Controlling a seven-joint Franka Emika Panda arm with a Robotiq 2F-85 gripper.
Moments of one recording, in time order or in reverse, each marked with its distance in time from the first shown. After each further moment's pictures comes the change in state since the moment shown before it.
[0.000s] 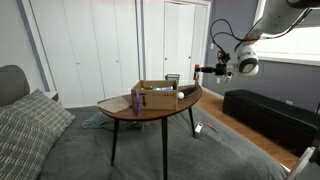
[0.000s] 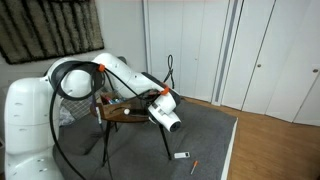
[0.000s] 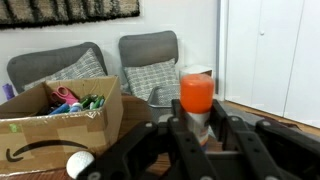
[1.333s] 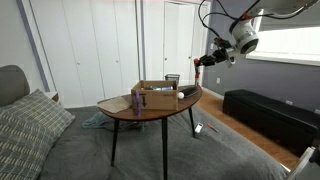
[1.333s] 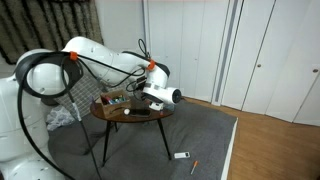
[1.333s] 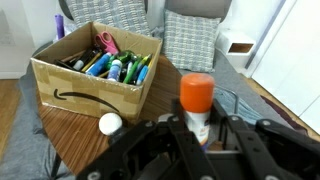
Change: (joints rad) arm 0.054 -0.191 0.008 0.049 -0.422 0.143 0.010
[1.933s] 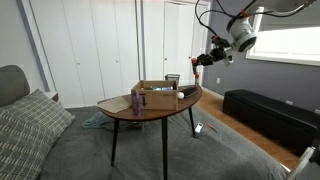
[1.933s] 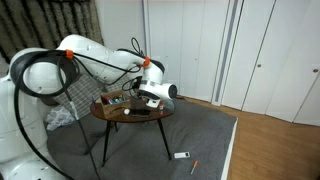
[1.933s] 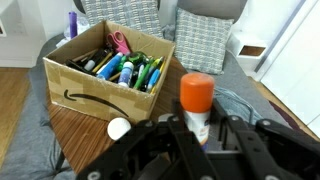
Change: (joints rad) arm 0.018 -0.031 0.032 -0.010 -0.043 0.020 -0.010
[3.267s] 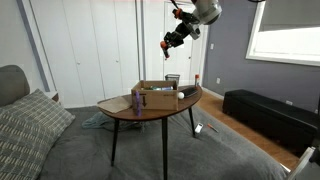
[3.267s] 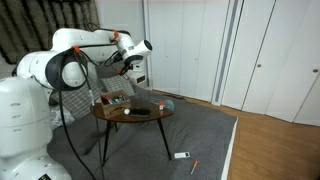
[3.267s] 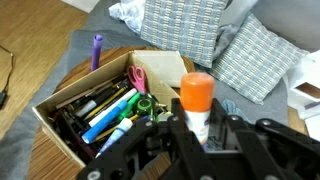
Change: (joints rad) arm 0.154 0.115 0.223 0.495 -0.391 0.020 0.288
